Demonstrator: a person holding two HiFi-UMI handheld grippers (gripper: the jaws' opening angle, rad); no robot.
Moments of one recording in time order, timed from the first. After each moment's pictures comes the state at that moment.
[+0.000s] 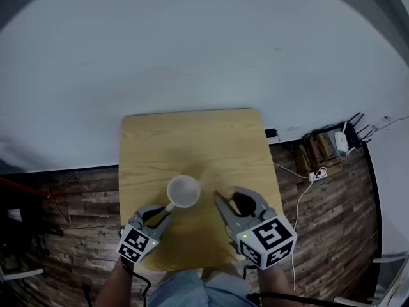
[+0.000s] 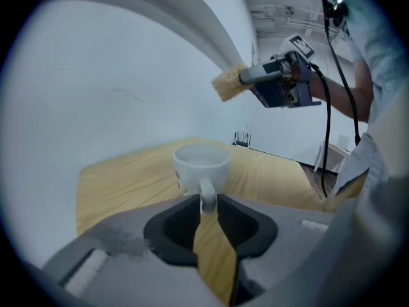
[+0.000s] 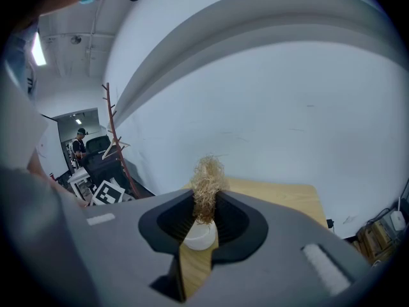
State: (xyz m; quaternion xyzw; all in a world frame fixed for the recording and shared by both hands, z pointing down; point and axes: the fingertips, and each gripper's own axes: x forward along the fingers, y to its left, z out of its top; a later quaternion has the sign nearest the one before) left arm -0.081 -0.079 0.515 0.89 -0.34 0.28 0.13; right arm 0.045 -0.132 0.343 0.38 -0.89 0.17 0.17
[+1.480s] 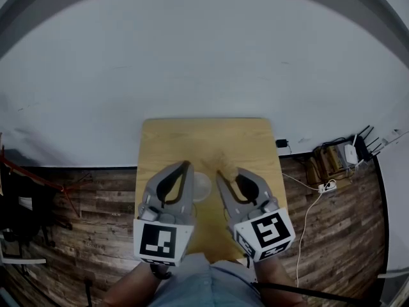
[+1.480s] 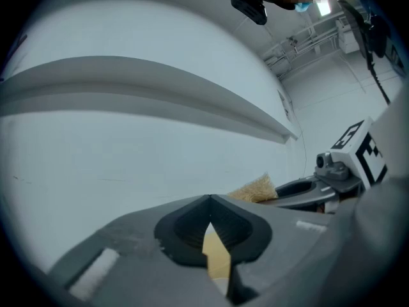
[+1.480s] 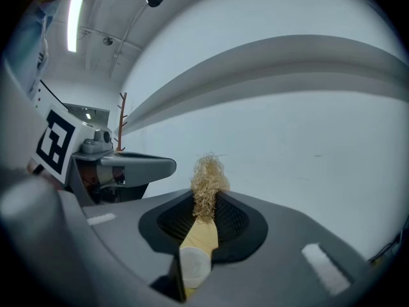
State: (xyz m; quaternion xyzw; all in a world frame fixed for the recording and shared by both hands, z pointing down) left arm -0.050 -0.132 0.236 0.81 -0.58 0.05 0.02; right arm 0.020 -0.134 0.258 0.39 -0.92 0.04 0.09
